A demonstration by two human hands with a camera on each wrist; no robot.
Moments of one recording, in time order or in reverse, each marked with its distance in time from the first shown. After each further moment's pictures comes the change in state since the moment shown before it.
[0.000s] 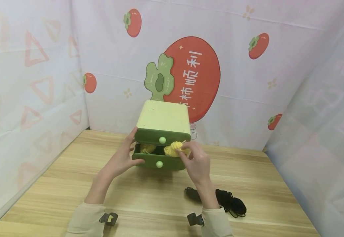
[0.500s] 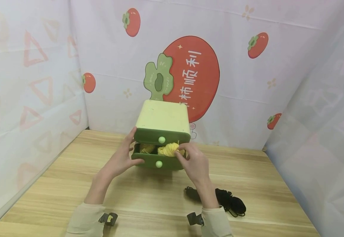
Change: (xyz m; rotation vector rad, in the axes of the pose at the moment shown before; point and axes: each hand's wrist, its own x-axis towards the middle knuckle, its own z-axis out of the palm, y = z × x) left_hand -0.001 0.002 -0.001 0.005 -0.008 -0.019; right_hand -0.001 -0.003 -0.001 -0.144 -0.200 0.098
